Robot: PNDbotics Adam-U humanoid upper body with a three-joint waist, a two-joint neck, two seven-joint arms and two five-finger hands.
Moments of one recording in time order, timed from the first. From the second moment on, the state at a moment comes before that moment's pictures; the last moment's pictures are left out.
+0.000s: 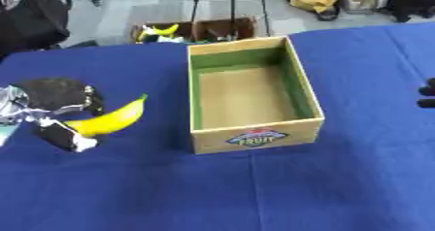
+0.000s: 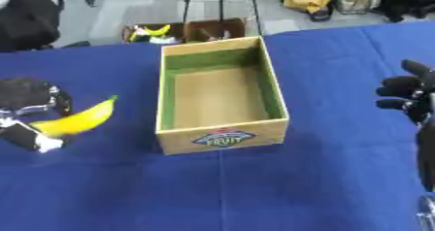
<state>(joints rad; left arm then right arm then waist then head) -0.72 0.79 -0.28 -1.39 -0.91 -0.44 -0.49 -0.21 -0.23 -0.12 -1.97 0.07 -0.06 -0.10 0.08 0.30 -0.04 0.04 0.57</state>
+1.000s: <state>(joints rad) -0.81 0.83 -0.24 -1.49 -0.86 -0.39 -0.51 -0.21 -0.24 -0.12 -1.97 0.07 -0.06 -0.10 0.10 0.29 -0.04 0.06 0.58</state>
